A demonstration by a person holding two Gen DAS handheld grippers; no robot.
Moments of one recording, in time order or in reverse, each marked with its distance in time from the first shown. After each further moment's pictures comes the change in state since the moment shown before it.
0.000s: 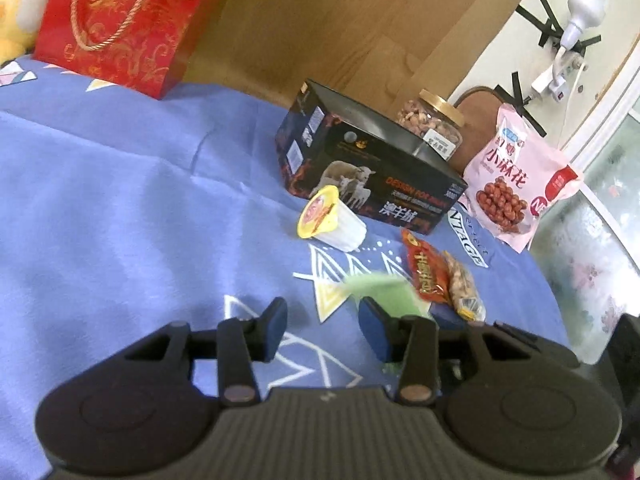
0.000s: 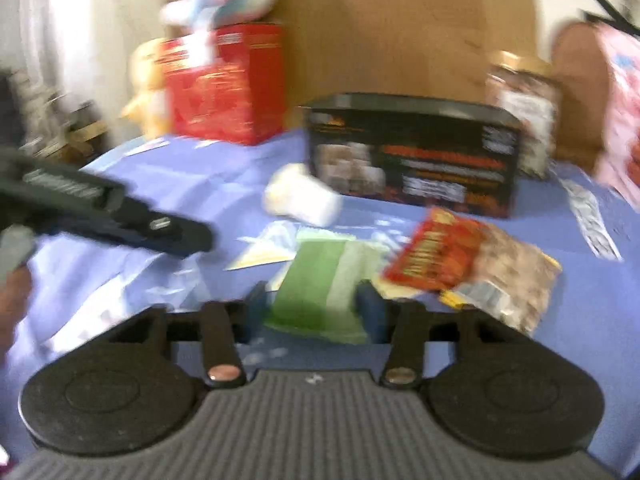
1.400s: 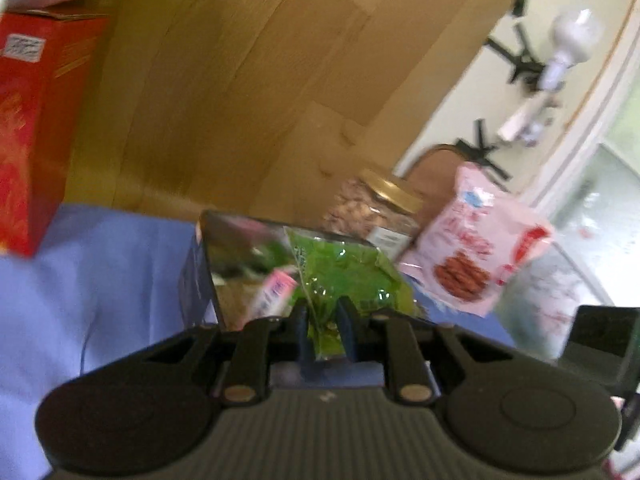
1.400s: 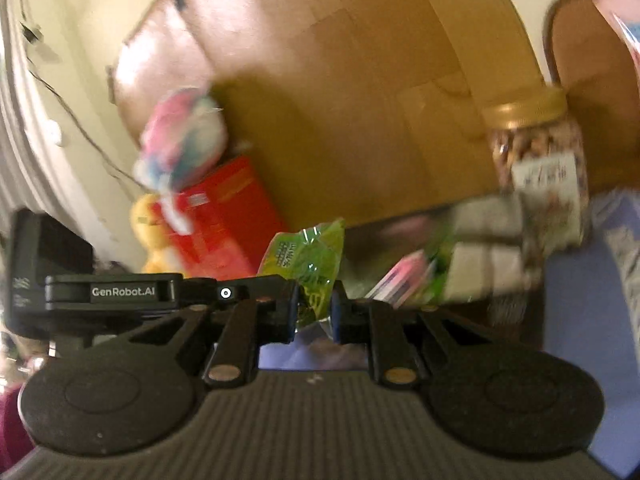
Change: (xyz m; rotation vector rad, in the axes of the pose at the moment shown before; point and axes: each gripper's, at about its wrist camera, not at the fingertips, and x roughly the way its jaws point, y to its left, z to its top) left arm 0.084 -0.040 0.146 0.107 -0.039 -0.142; right arm 0.050 -0.106 0.118 0.360 -0.151 0.077
